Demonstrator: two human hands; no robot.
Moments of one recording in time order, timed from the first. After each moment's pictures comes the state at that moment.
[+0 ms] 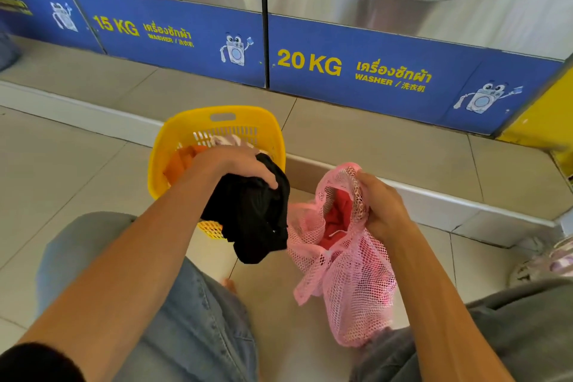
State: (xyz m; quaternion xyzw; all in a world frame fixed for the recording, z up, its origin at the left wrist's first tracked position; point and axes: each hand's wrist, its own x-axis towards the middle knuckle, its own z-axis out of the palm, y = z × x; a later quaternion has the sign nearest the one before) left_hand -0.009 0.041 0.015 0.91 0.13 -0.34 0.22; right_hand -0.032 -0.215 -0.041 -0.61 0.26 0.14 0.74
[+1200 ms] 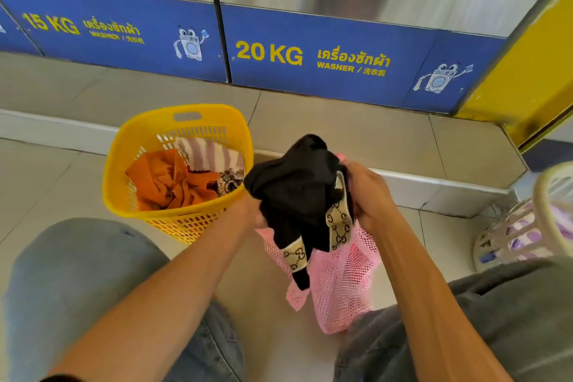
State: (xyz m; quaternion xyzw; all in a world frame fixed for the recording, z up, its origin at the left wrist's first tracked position) left_hand -0.040 -0.060 -0.073 0.59 0.35 -0.24 0.69; right_hand -0.038 -0.244 -0.036 -0.65 0.24 0.11 0.72
